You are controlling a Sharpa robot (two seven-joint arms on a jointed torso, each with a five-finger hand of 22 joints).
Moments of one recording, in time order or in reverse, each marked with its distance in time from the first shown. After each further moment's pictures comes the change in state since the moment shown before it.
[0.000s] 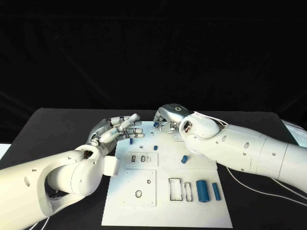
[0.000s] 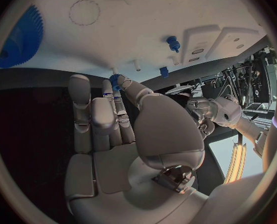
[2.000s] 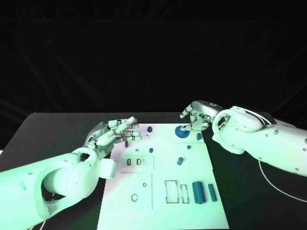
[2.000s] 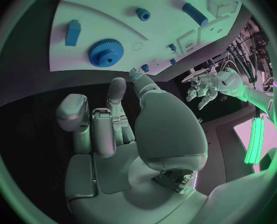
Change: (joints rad) left arm 0.001 0.002 0.000 -0.022 0.002 0.034 -0.012; left_hand 0.007 0.007 0.003 -0.009 0.000 0.000 0.000 -0.004 0.000 0.000 0.000 -0.007 0.000 0.000 0.000 -0.006 0.006 0.000 0.000 0.000 0.000 0.000; right arm 0.049 -0.333 0.021 0.251 0.238 0.082 -0.087; right_hand 0.009 -0.124 -0.303 0.175 0.125 -0.198 0.006 0.000 -0.012 0.117 -0.025 0.677 0.681 0.000 -0.015 0.299 0.319 -0.040 0.092 -0.009 0.217 0.293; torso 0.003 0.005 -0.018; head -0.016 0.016
